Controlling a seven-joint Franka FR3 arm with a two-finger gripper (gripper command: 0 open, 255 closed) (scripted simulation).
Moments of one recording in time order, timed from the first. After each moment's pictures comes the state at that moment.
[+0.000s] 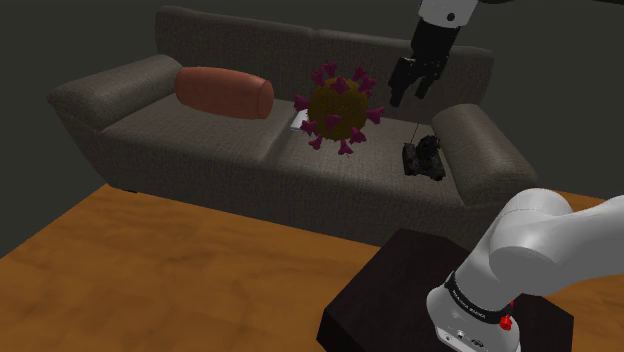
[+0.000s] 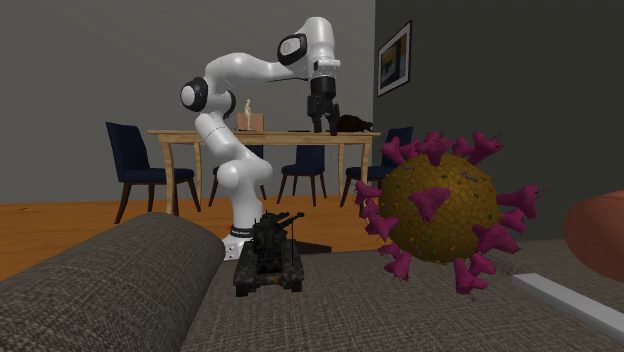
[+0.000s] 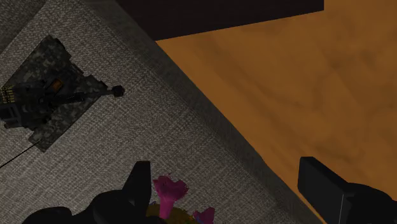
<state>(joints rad) 0.02 -0.77 -0.06 -2.28 -0.11 1.62 0.13</state>
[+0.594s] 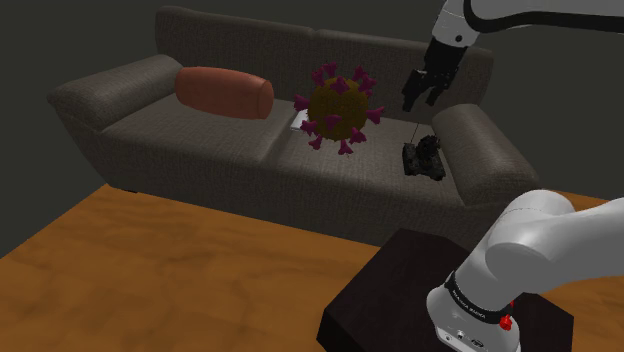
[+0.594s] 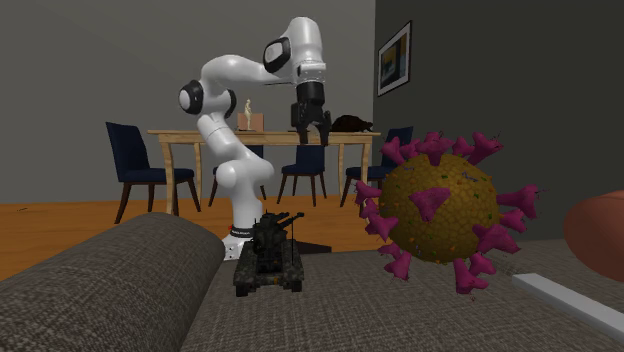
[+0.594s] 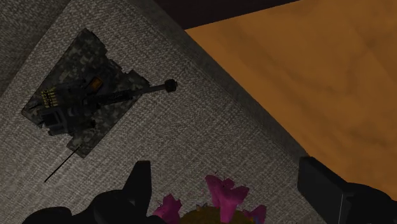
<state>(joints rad) -0.05 -0.78 -0.20 -2.37 -0.20 1.75 0.05</state>
